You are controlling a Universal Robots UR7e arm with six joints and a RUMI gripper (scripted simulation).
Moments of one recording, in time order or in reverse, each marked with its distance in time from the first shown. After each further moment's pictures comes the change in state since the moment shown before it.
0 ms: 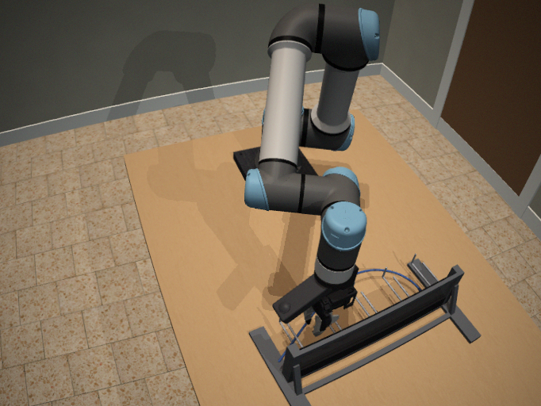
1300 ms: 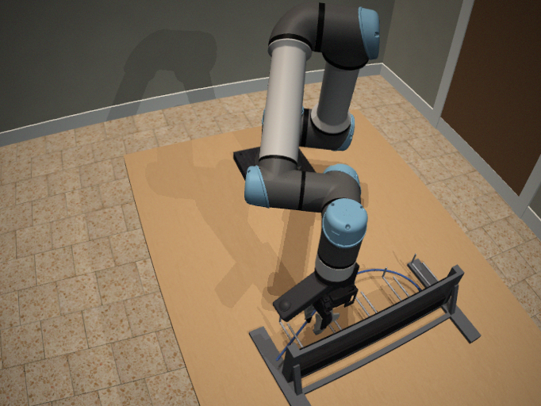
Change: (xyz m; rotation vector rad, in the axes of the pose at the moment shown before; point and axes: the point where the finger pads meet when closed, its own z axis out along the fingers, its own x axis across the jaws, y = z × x) arm 0.000 0.000 -0.007 0.000 0.000 0.000
